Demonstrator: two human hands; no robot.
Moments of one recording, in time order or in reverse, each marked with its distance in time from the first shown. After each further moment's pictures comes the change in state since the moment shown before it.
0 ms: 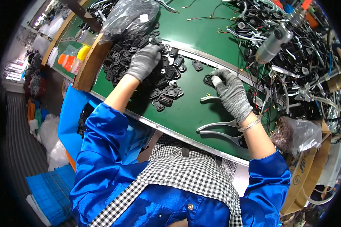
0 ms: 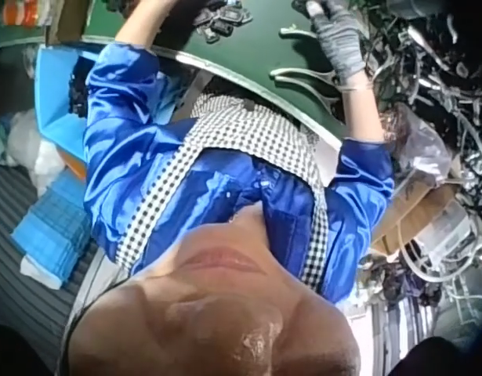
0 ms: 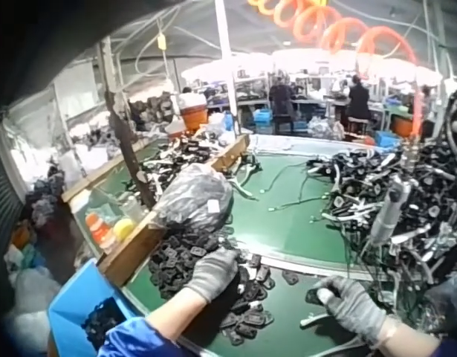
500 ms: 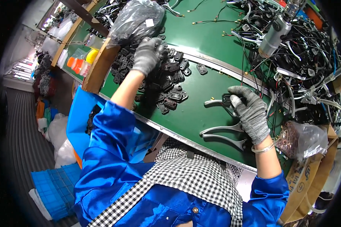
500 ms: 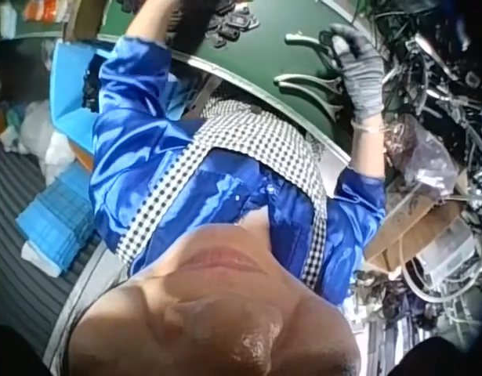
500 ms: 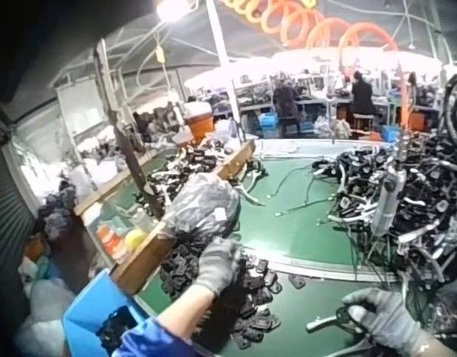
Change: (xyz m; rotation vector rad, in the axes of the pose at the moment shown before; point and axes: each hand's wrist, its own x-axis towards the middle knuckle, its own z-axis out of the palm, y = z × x) left_hand 0.028 0.004 -0.014 0.023 0.059 -0.101; right_hand -0.041 -0.022 -0.039 0.165 -0.027 0.333
